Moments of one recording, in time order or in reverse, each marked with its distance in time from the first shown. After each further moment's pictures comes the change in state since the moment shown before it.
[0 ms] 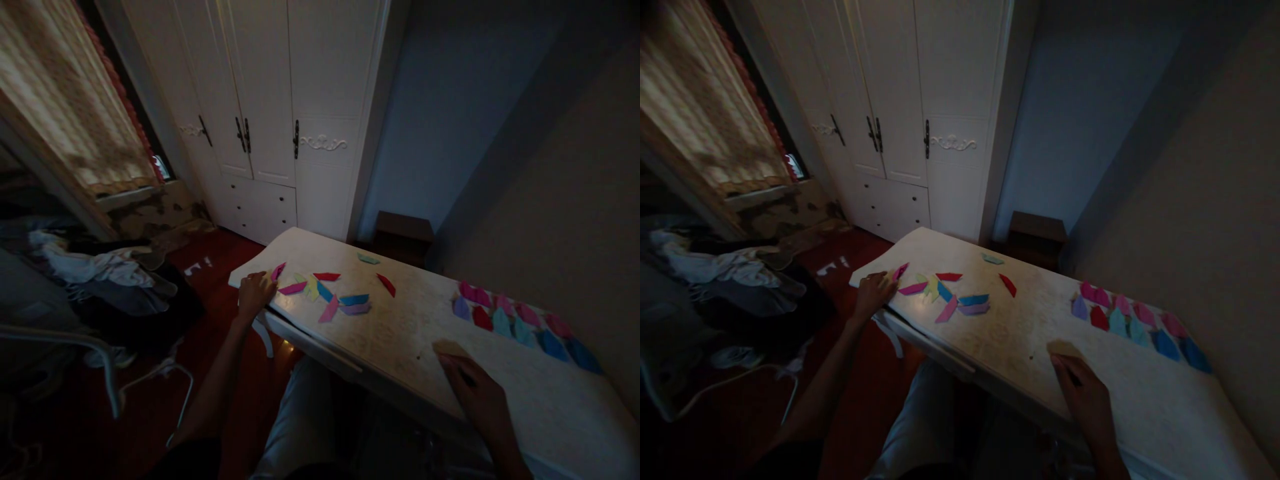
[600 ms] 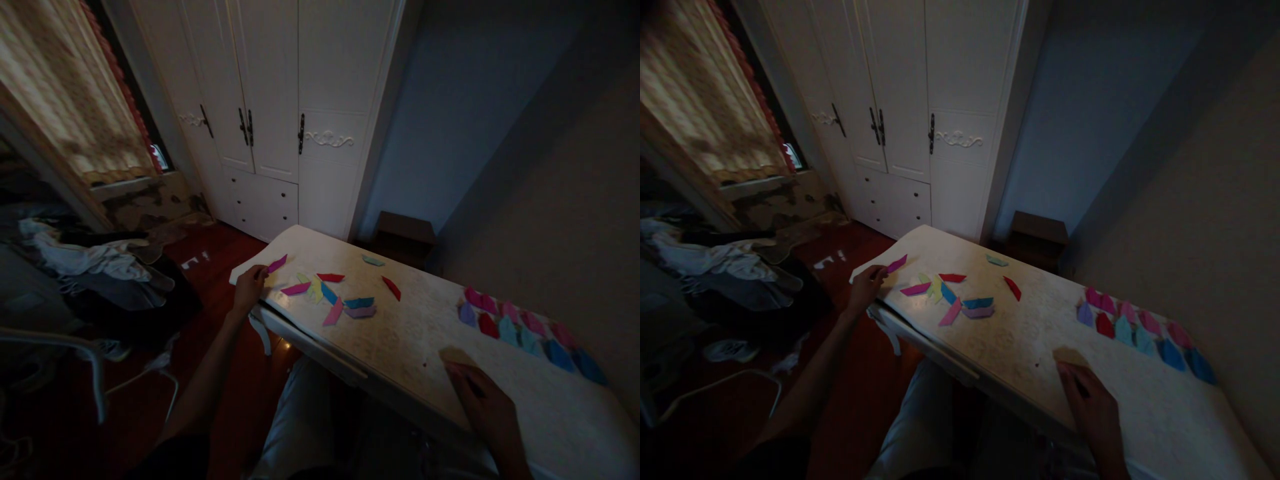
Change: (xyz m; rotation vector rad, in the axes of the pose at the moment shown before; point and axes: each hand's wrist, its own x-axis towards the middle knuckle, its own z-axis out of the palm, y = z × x) left_hand 0.015 -0.004 -0.019 -0.296 0.004 -0.088; right_hand -0.001 -0.003 -0.001 -0.087 0.005 0.002
